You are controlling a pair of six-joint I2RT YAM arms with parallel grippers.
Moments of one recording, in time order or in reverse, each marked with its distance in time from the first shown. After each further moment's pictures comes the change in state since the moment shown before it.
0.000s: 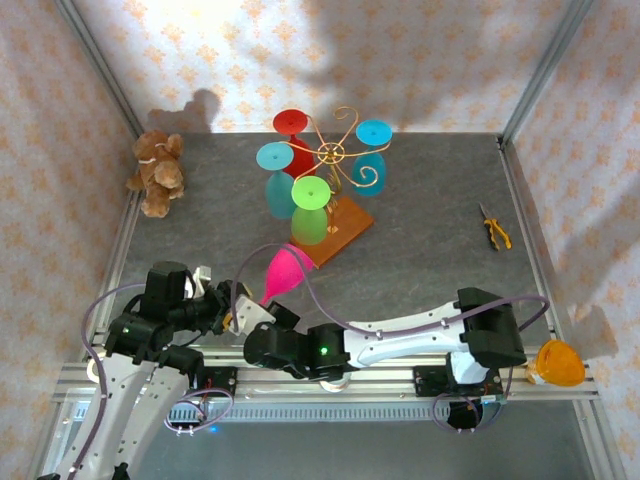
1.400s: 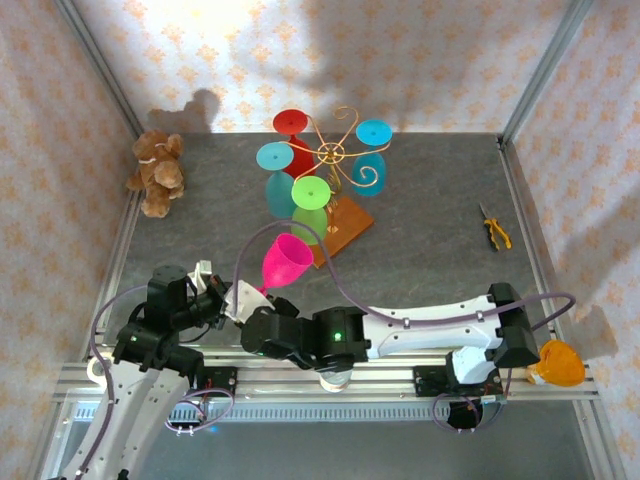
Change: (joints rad) left arm -0.010 -0.086 -0.143 0.273 -0.020 -0.130; right arm 0.006 -0.082 0.237 -0.325 -0.130 0.142
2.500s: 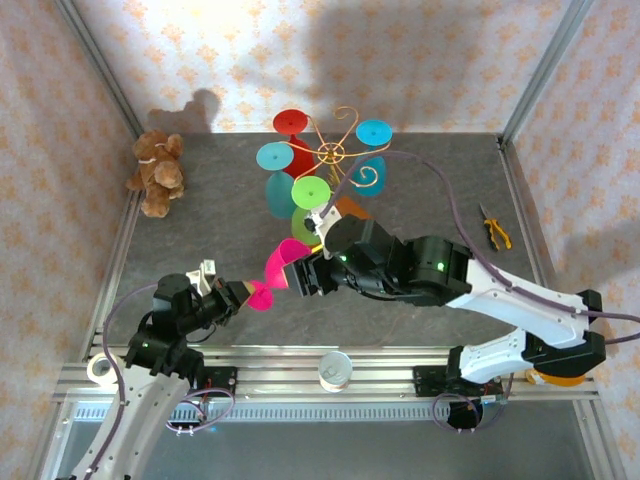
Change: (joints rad) left arm 0.000 -0.090 -0.184 0.228 -0.012 0.071; right arm -0.337 -0.272 0.160 -0.415 -0.417 0.315
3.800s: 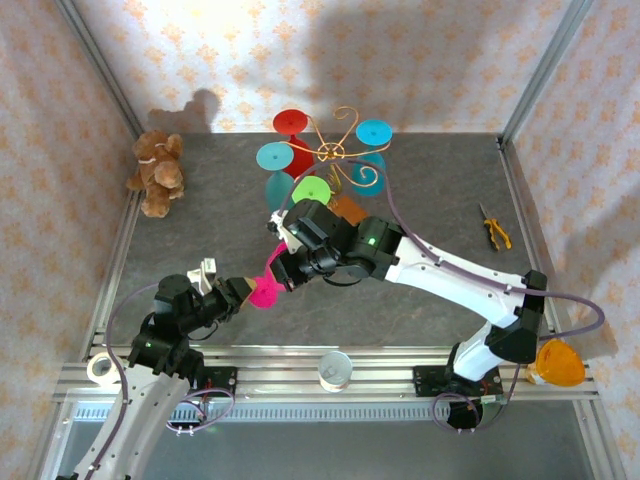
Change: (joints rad) left arm -0.001 0.002 -0.036 0.094 -0.001 -0.034; right arm -0.119 0.236 0.023 0.058 -0.323 -0.065
